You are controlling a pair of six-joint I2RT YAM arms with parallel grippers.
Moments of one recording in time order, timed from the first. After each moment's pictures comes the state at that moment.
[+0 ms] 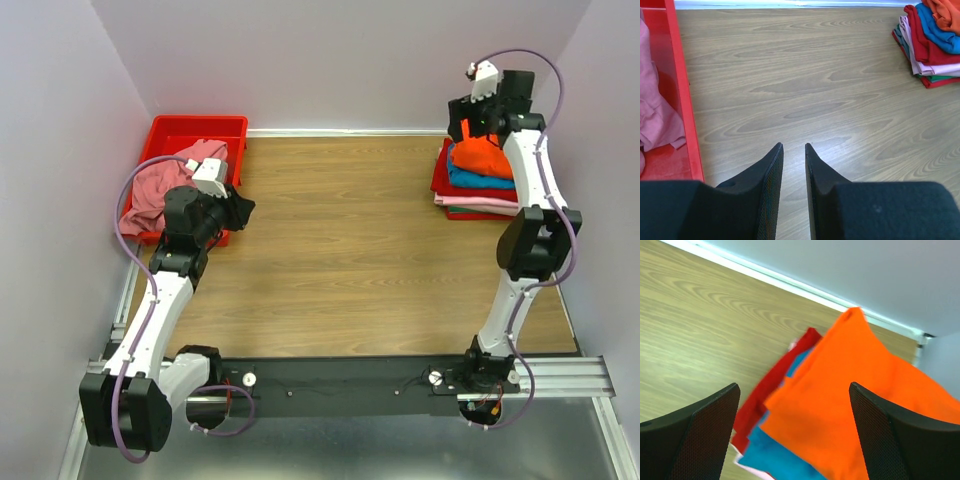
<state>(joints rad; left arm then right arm) -0.09 1.00 0.77 -0.03 0.35 -0.21 -0.10 2.04 2.04 -0.57 -0.27 -0.38</state>
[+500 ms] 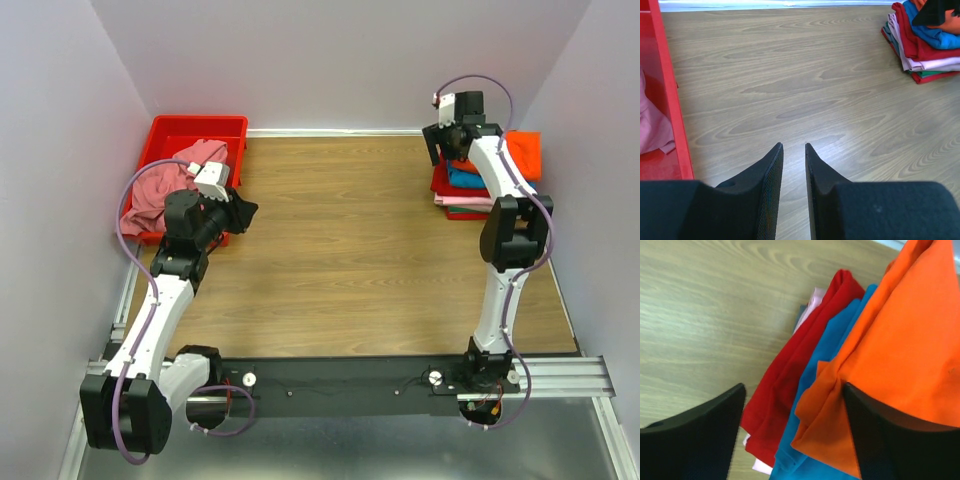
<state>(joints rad) -0.09 0.99 0.74 0.01 0.40 -0.21 0.04 2.17 2.01 -0.63 0.01 -0.32</state>
